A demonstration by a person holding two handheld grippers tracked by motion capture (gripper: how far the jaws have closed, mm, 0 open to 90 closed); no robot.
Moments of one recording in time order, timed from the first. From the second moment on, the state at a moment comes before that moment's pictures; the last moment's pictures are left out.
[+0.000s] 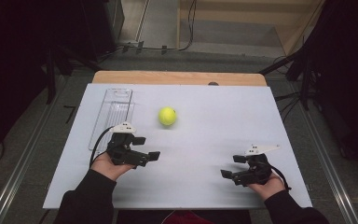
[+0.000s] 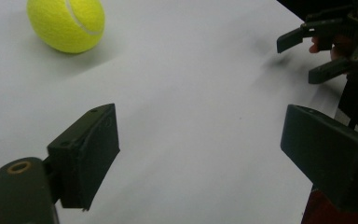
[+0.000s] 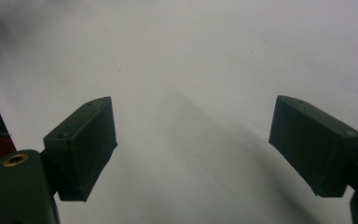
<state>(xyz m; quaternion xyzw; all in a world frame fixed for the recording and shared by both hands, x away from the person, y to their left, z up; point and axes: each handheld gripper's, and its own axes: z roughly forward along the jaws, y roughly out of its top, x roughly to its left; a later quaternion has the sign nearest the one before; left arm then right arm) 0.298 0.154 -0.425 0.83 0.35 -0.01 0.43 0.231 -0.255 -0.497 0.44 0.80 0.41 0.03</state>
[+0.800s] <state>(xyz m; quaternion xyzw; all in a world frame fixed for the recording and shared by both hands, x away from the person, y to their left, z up) 0.333 0.126 -0.426 0.84 0.37 0.03 0.40 0.231 -0.255 -0.497 0.44 0.80 0.41 0.03</state>
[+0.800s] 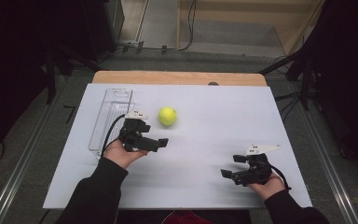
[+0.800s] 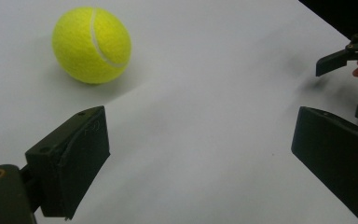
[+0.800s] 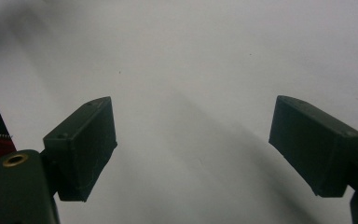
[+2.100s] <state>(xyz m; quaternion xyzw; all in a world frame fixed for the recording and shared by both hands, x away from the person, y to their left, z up) 0.409 0.093 -0.416 0.83 0.38 0.05 0.40 0.232 -0.256 -0.497 0.44 0.80 0.41 0.03</state>
